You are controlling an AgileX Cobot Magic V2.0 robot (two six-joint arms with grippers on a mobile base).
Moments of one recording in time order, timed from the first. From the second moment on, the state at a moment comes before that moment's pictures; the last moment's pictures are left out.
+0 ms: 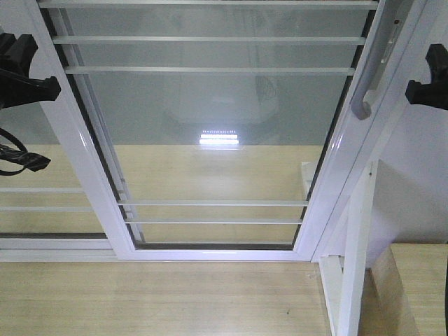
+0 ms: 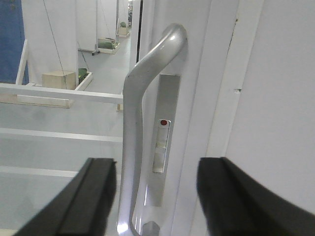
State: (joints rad) left arm -0.12 1.27 -0.62 0.05 -0.62 -0.03; right arm 0.00 1.16 -0.61 0.04 -0.39 -0.13
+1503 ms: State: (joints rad) left arm -0.12 1.34 -0.62 0.05 -0.63 -0.03; right arm 0.00 1.78 -0.97 -0.09 -0.66 0.04
